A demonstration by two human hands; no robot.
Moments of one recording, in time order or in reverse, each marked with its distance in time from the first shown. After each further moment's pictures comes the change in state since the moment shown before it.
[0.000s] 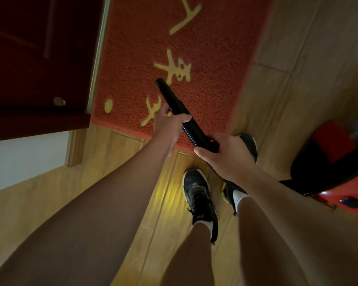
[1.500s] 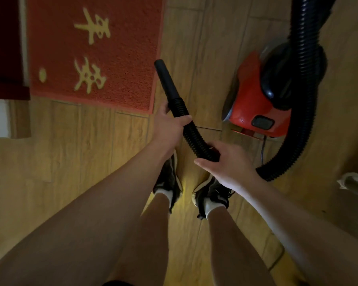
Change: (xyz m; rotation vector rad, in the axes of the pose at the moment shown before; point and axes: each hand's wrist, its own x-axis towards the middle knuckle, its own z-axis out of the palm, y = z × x) left_hand -0.194 -0.176 0.218 0.130 -0.058 0.146; right_hand -0.229 0.273 -0.046 0.090 -0.004 0.111
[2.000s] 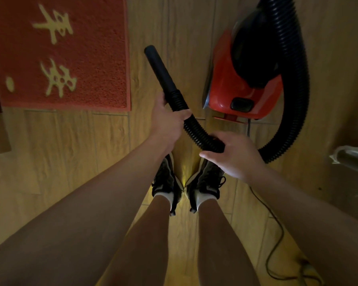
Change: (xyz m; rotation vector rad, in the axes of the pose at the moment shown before) left_hand -0.002 -0.020 0.060 0.096 -0.097 0.017; right_hand -0.006 0.064 -0.022 0.030 0.036 -0.019
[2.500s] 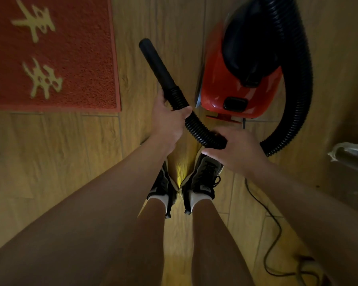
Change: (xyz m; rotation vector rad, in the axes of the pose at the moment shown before) left_hand 0.013 -0.005 0.029 -0.027 -0.017 -0.014; right_hand 0.018 0.028 -0.011 -0.065 0.027 0.027
